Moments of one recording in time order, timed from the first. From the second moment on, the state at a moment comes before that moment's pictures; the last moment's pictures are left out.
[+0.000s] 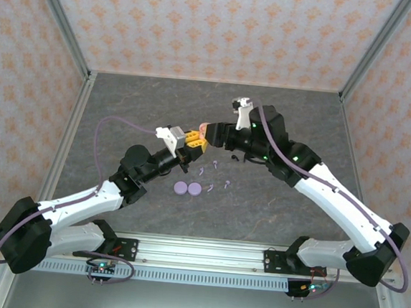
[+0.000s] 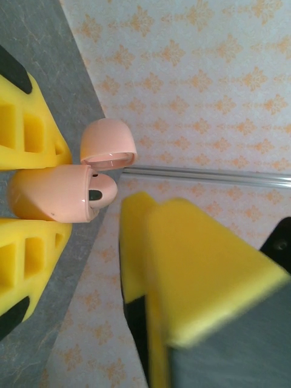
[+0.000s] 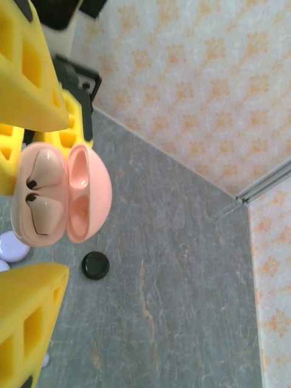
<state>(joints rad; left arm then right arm) -0.67 1.10 0.54 0.73 0.20 -0.13 0.76 1.21 1.31 -0.49 -0.14 0.55</state>
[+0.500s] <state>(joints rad) -0.67 1.10 0.55 0.74 0.30 -0.15 0.60 1.18 1.19 -0.33 -0.59 0.59</state>
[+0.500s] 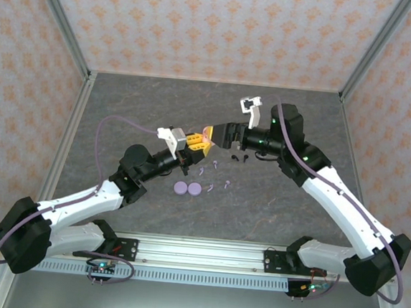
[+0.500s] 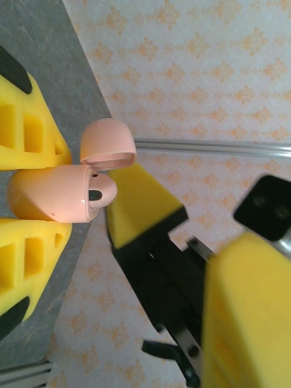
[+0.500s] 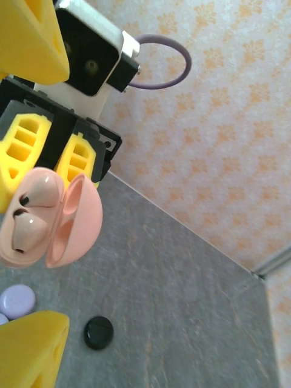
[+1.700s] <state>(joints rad) -0.67 1.10 0.56 0.71 0.28 -0.17 0.60 1.13 1.21 -0.36 -0.54 0.52</state>
